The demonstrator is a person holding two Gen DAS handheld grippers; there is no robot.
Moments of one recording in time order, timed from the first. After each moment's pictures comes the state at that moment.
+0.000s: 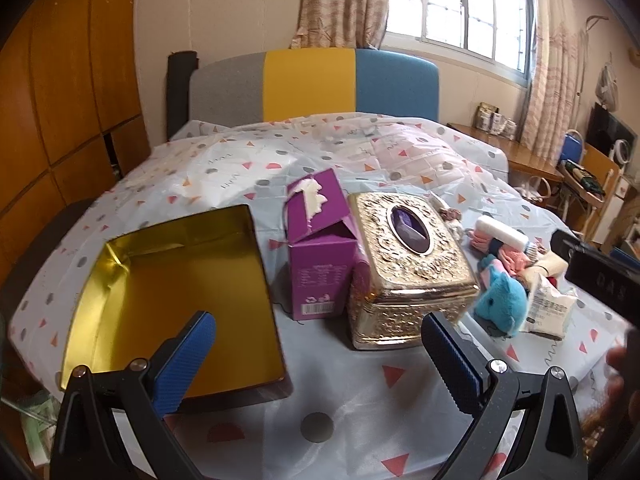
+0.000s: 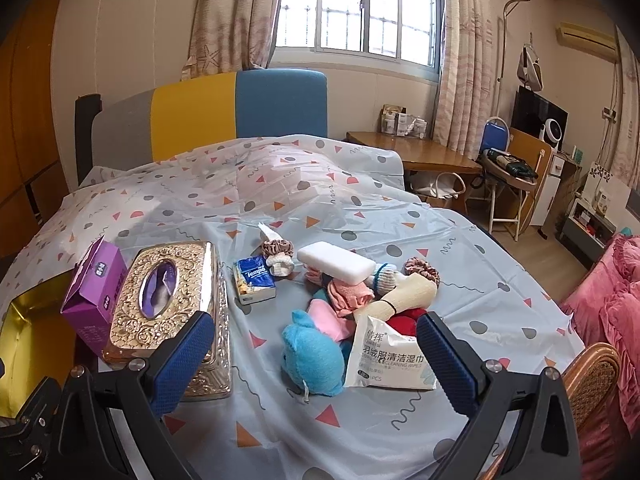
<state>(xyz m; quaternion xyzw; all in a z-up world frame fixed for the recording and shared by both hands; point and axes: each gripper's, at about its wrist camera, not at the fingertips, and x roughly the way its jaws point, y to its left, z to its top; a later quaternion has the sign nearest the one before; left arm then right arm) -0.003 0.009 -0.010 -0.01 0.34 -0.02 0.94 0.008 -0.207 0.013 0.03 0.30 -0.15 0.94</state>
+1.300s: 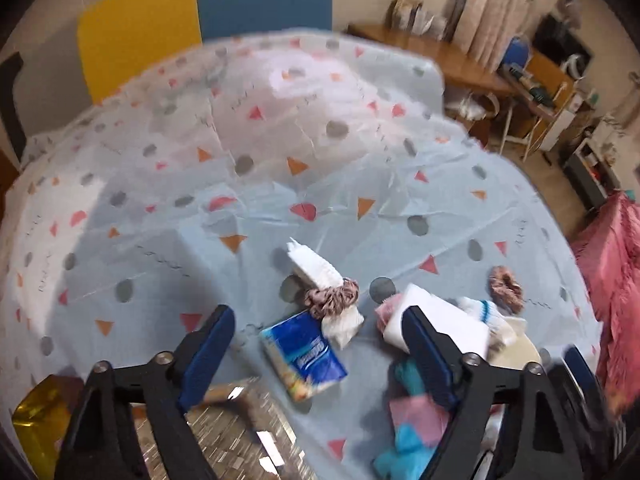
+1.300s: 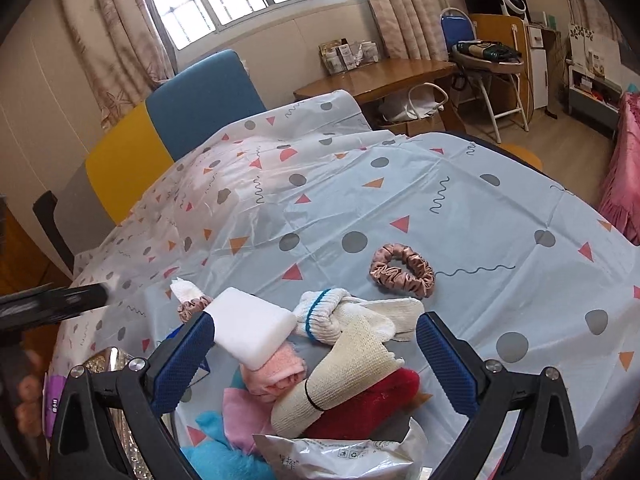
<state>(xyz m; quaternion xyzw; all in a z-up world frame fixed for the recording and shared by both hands) 0.301 -0.201 -0.020 0.07 0.53 -0.17 0.83 0.097 -0.388 -0.037 0.25 0.32 -0.13 0.90</state>
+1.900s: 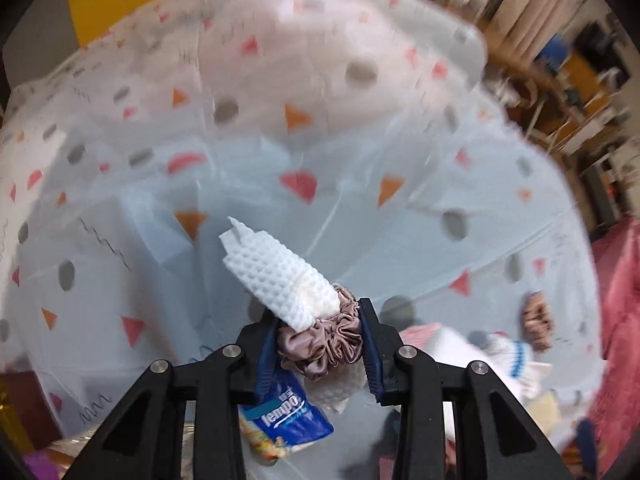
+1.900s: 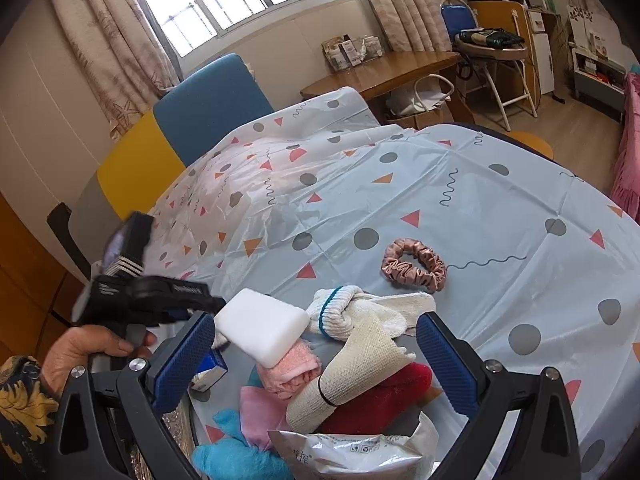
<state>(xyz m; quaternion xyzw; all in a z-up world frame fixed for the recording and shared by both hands) 0.341 -0.211 -0.065 0.02 0.58 -0.15 0.80 0.097 -0.391 -0.039 0.27 0.33 -0.10 0.90</state>
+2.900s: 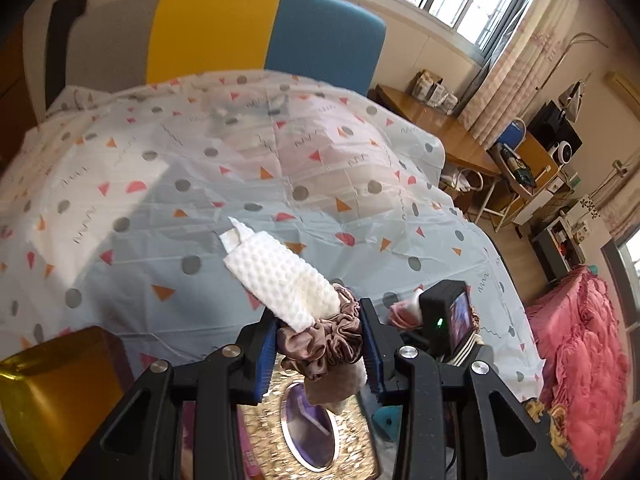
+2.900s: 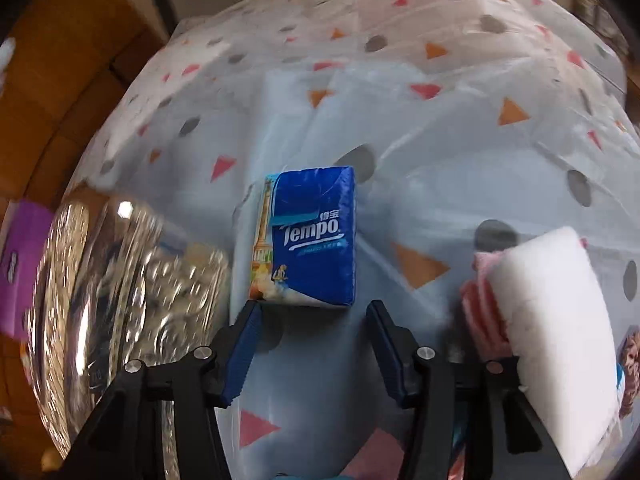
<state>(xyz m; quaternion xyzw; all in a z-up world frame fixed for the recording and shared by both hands) 0.244 -0.042 0.066 -0.07 0.46 -0.18 0.86 0.261 -0.263 -0.128 0.06 0.56 0.15 0.81</state>
